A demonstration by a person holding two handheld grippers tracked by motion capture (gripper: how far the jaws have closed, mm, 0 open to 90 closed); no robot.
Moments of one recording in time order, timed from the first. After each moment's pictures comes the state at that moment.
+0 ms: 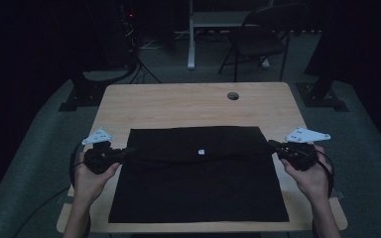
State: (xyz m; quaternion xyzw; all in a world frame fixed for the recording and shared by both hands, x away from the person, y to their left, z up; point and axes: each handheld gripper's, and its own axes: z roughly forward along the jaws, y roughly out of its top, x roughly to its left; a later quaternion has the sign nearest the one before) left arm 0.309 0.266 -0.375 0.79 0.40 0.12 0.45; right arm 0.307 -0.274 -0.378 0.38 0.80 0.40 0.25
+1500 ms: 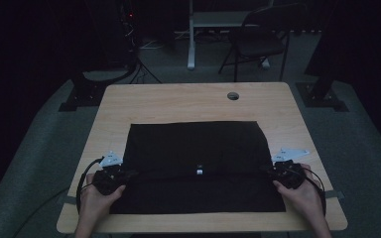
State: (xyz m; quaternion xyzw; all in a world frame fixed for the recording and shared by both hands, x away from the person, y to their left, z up) left arm 0.291 0.259 -0.439 0.82 0.43 0.12 0.36; right arm 0.296 -0.263 -0.440 0.38 0.85 0.33 0.16
